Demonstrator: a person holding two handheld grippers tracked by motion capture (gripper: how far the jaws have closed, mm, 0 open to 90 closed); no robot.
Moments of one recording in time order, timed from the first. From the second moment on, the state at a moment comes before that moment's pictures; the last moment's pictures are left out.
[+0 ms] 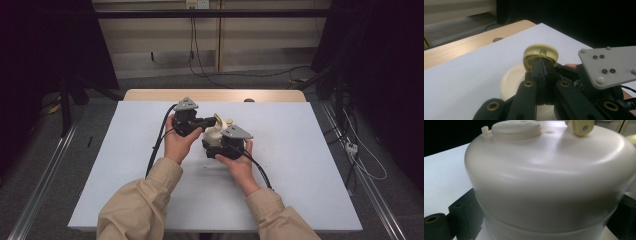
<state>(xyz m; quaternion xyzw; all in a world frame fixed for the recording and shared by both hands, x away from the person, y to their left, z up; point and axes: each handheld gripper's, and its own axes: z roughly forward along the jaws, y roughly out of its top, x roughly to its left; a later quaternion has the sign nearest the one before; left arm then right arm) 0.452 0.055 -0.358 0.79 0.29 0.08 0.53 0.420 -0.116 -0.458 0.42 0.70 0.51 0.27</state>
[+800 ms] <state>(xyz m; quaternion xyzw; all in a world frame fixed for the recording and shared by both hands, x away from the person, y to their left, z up) 0.454 0.049 -0.356 0.79 0.28 0.08 0.53 0.420 -0.116 -0.458 0.42 0.70 0.51 0.27</state>
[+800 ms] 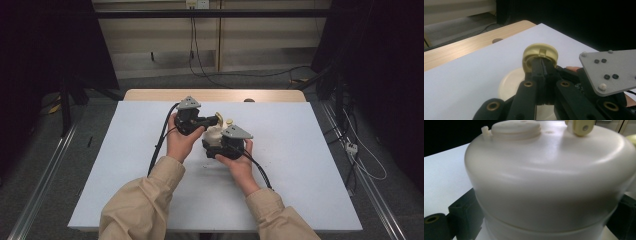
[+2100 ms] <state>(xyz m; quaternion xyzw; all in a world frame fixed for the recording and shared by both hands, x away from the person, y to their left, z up) 0.450 0.057 -0.356 0.79 0.29 0.08 0.54 0.418 -0.116 -0.456 0.43 0.70 0.50 0.27</state>
